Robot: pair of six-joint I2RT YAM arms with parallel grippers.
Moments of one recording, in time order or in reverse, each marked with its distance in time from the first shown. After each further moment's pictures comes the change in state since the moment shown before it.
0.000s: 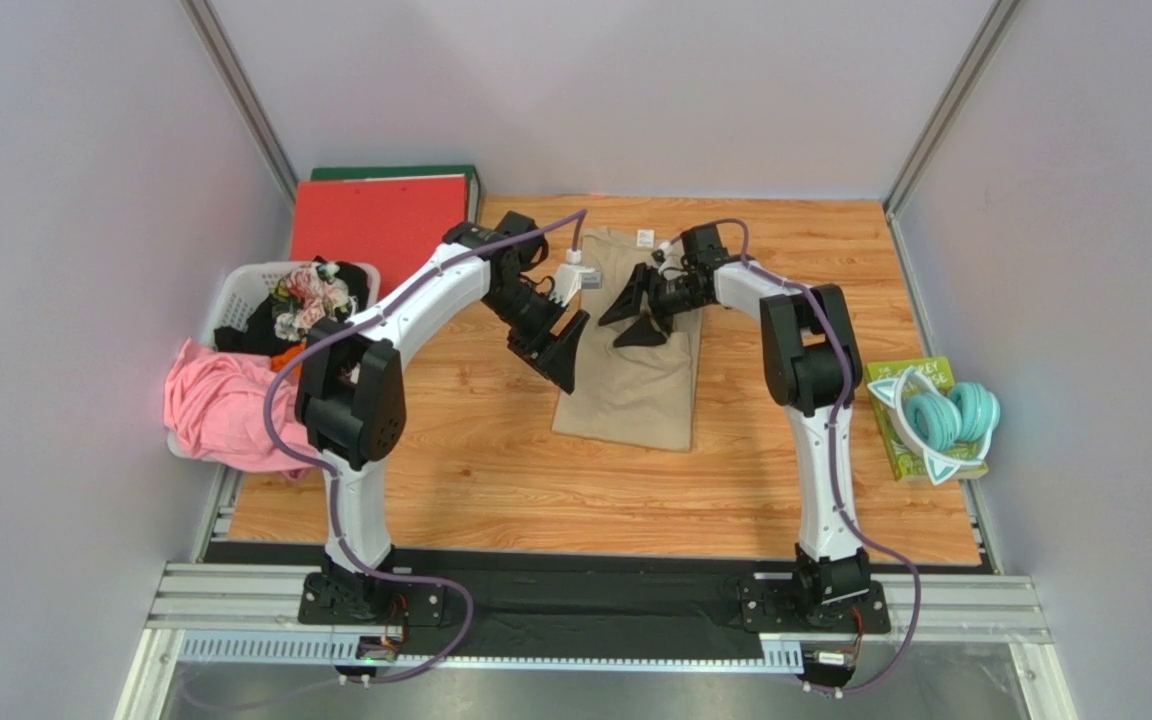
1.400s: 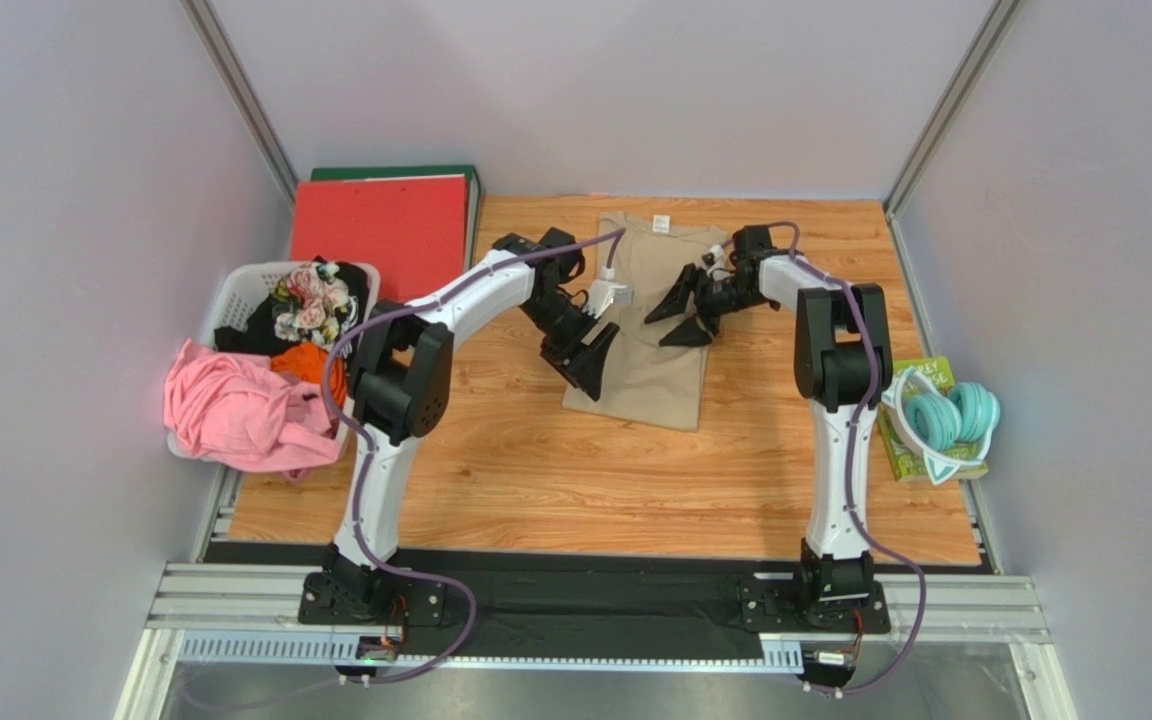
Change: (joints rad) left arm -0.064 0.224 0.127 0.060 0.006 -0.002; right arm -0.151 -0.016 0.005 -0.209 0.046 -0.143
